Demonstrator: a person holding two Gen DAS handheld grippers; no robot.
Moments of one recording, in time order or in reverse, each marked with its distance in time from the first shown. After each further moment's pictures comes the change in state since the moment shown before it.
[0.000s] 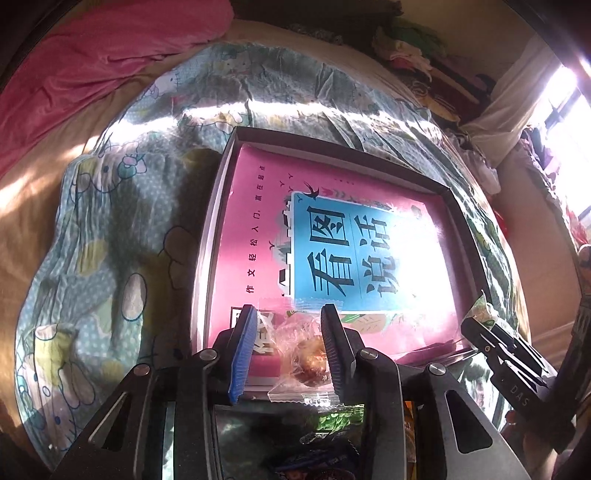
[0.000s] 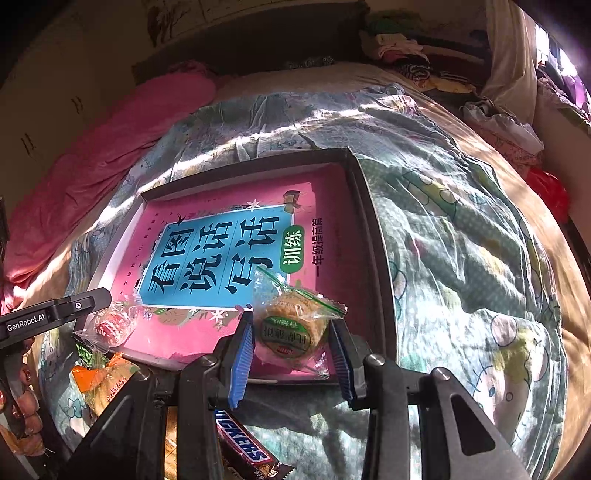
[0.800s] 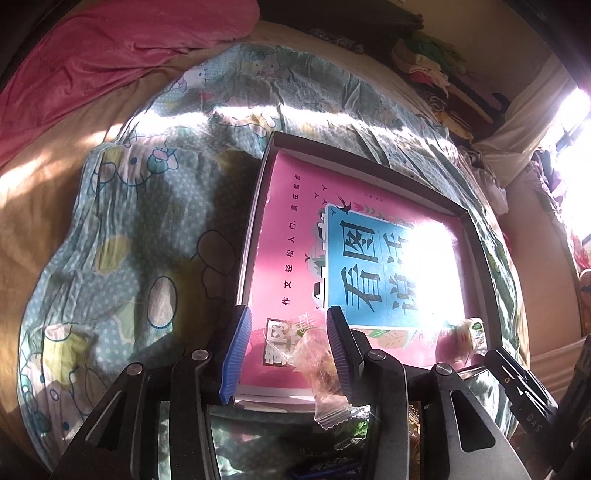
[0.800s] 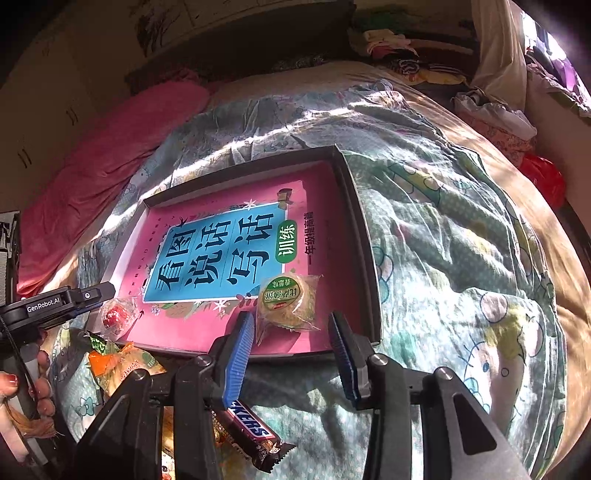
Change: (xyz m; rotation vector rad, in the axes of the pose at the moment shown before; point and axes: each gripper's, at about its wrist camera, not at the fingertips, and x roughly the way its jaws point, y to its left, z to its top) left arm -0.001 0.027 0.005 -0.076 -0.018 0.006; right arm -0.020 -0.007 -0.009 0.056 -0.010 0.013
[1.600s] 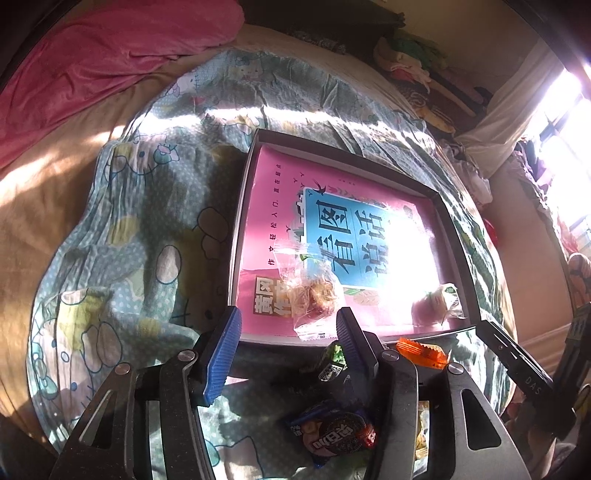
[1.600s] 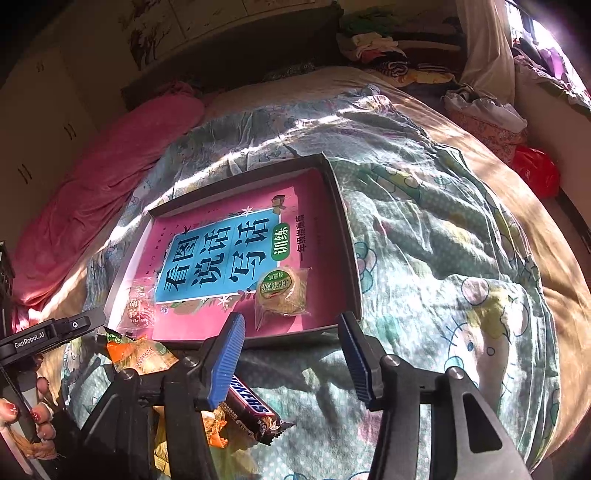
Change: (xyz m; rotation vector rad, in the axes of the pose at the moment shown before) left arm -0.037 -0.005 -0.029 0.041 -0.008 -0.045; right arm -0.025 -0.006 -0.010 0.045 -0.032 0.006
